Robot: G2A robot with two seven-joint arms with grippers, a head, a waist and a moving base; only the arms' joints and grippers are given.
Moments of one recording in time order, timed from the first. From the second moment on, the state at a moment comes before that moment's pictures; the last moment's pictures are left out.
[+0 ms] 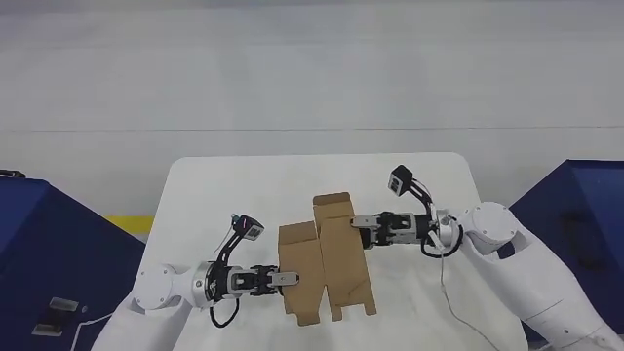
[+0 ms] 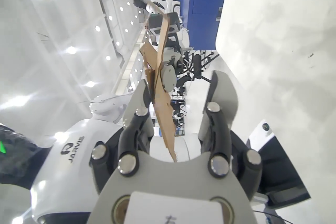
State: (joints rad) left arm 1.41 -1.08 -1.26 -1.62 -0.61 -0.40 -1.32; right arm -1.10 -0.87 1.03 -1.53 0.70 -0.04 1.08
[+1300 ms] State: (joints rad) left arm 1.40 -1.07 -1.23 -1.58 -0.51 -0.35 -1.26; right arm -1.09 -0.91 1.07 -1.47 0.53 -0.15 0.85
